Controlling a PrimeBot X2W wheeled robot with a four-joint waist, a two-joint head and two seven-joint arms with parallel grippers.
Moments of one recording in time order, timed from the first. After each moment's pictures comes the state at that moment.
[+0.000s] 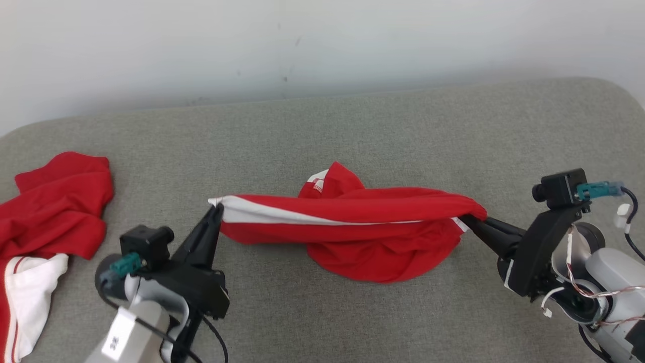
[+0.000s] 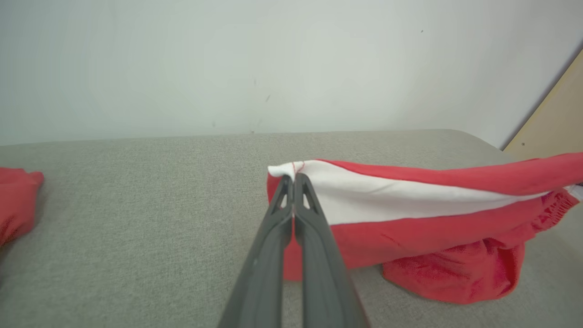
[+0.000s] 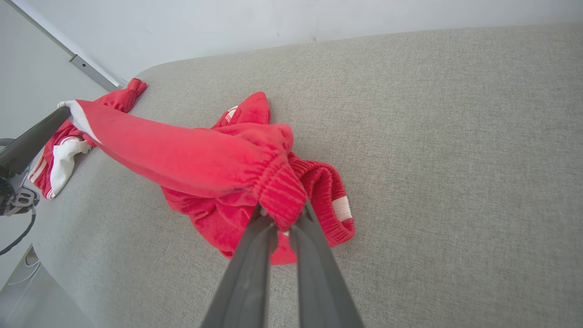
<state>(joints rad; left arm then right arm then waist) -0.49 0.23 -0.58 0.54 -0.53 -0.05 -0.25 -0.56 -0.60 0.76 0.28 1.18 0.12 0.18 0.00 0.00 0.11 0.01</state>
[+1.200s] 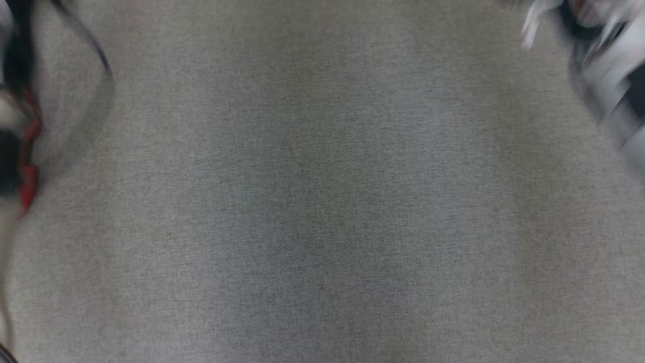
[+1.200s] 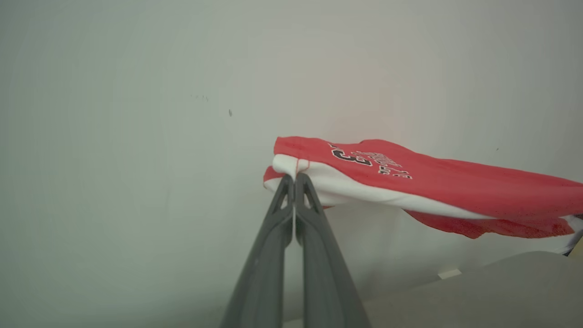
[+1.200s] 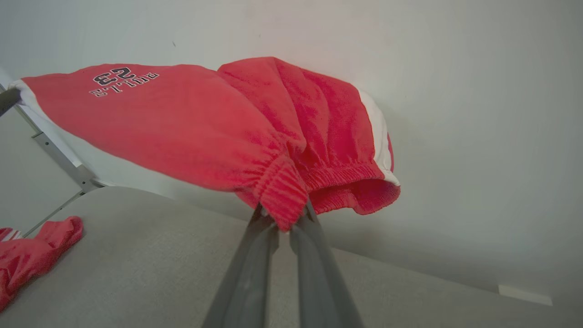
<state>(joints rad) -1.33 0.35 -0.47 0.71 -0.60 -0.12 -0.16 -1.44 -0.30 0.74 0.71 0.97 0.12 0.09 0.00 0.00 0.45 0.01</state>
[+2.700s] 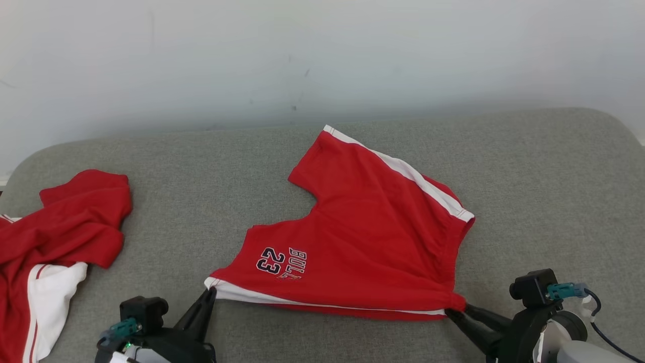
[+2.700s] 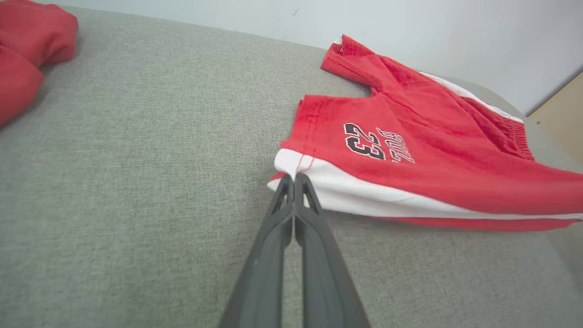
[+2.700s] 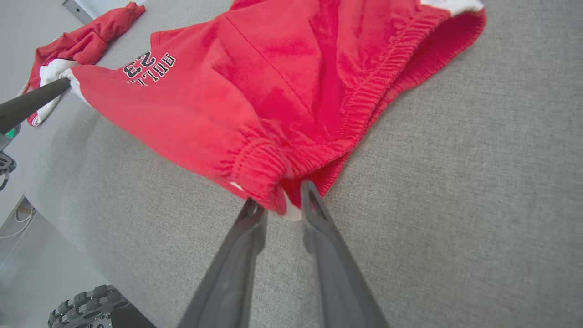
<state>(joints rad) -0.35 0.26 -0.68 0.68 -0.70 -0.10 -0.25 -0.44 -0.59 1.07 0.39 1.19 0.13 -0.09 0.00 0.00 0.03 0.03</state>
